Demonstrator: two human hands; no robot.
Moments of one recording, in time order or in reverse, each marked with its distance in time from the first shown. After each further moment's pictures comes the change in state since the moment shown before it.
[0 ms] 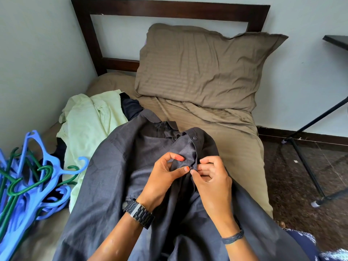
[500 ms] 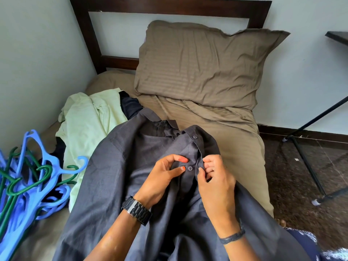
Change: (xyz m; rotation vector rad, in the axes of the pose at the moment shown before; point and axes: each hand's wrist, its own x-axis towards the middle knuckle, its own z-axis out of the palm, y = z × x) left_hand 0.007 -0.005 -0.006 0.084 -0.058 -0.016; right_hand 0.003 0.008 0.000 -0.346 0.131 -0.263
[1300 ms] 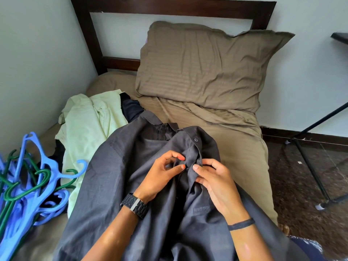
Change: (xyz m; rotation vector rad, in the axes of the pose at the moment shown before) left_hand 0.027 -0.010 -0.022 0.248 -0.044 0.132; right_hand 0.031 0.023 0.012 0.850 -0.385 0.707
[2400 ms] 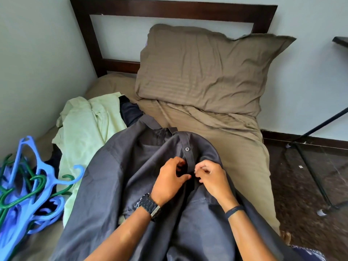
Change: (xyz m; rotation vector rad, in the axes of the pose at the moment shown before) left_hand 0.023 -0.022 0.019 0.572 0.139 -0.022; right_hand 0.053 0.018 -0.015 -0.749 0.069 -0.128
